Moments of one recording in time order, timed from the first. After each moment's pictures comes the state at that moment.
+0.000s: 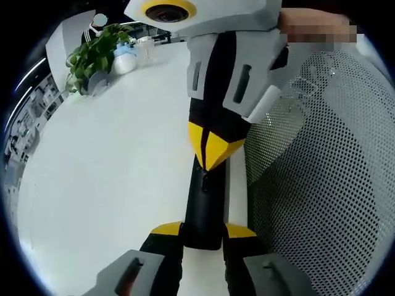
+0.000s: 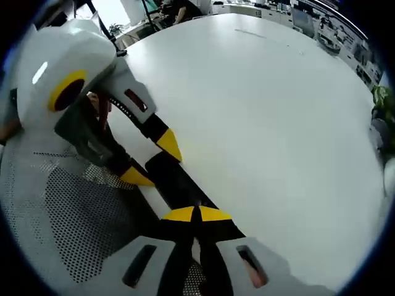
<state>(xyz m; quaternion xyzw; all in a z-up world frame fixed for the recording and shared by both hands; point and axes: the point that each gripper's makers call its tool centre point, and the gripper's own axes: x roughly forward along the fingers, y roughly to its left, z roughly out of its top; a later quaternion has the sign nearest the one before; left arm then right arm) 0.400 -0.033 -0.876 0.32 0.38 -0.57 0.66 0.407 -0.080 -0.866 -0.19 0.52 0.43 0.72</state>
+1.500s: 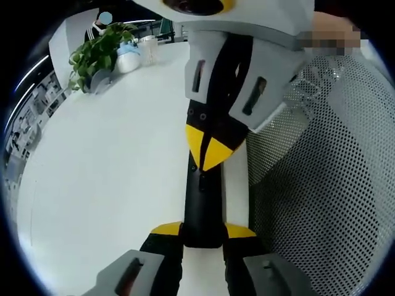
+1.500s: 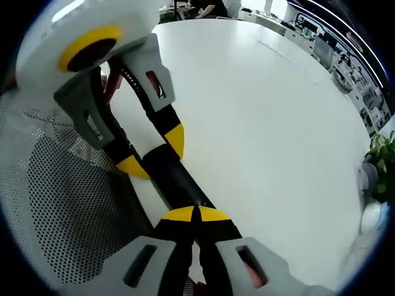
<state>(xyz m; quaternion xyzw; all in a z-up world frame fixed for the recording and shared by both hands) 0.402 -0.034 -0.876 0.31 0.38 -0.56 0.66 0.417 -0.079 -0.868 -0.30 0.46 0.44 0.71</state>
